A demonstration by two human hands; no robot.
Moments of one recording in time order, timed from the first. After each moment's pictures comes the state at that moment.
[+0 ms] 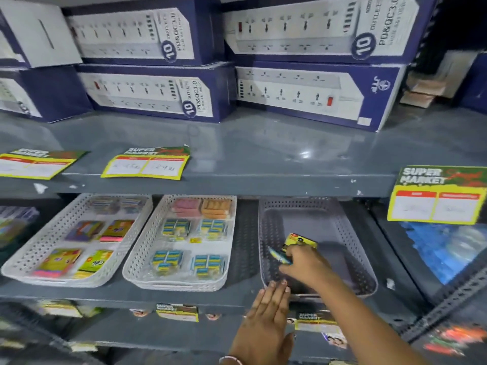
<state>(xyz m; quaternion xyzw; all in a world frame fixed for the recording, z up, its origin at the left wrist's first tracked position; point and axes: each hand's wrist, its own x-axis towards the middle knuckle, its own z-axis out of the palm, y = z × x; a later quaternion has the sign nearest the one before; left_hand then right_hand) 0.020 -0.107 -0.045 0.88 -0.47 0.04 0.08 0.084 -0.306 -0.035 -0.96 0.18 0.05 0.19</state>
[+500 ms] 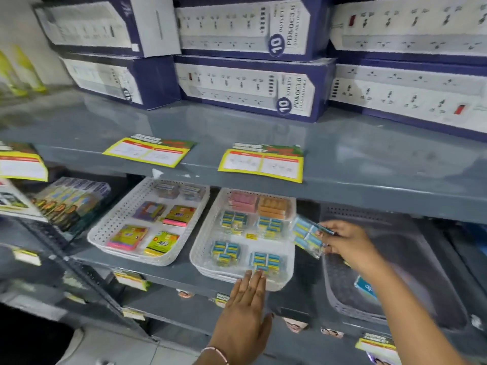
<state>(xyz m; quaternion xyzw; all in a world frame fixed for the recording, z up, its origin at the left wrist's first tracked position) 0.081 0.029 -0.036 0.94 -0.32 0.05 0.11 0.136 -0.240 0.028 -0.72 0.18 -0.07 0.67</state>
